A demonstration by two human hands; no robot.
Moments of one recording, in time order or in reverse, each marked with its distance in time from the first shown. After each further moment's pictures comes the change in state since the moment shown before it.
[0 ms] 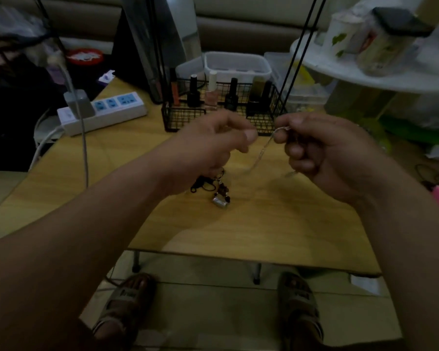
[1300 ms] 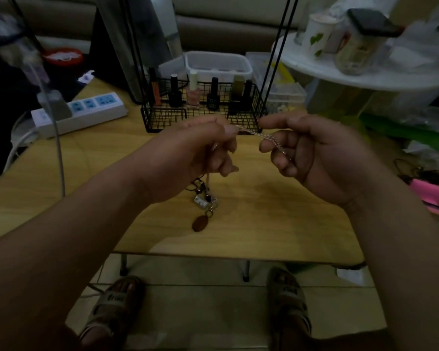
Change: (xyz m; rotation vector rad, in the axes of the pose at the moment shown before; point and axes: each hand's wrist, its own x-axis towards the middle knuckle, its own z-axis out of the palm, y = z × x) left_hand -0.009 0.003 0.010 -0.164 -0.181 0.089; right_hand -0.014 -0.003 -0.017 0.018 -0.119 0.000
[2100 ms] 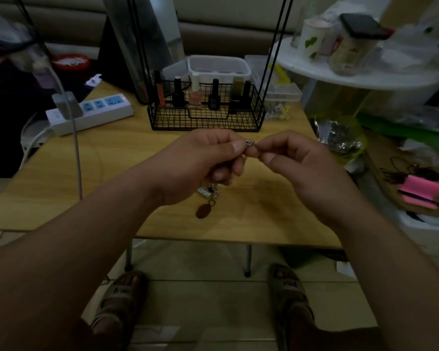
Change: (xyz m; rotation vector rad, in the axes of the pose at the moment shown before) left_hand -0.015 -0.006 0.017 0.079 -0.030 -0.032; right_hand -0.037 0.030 0.020 -0.533 0.222 -0.206
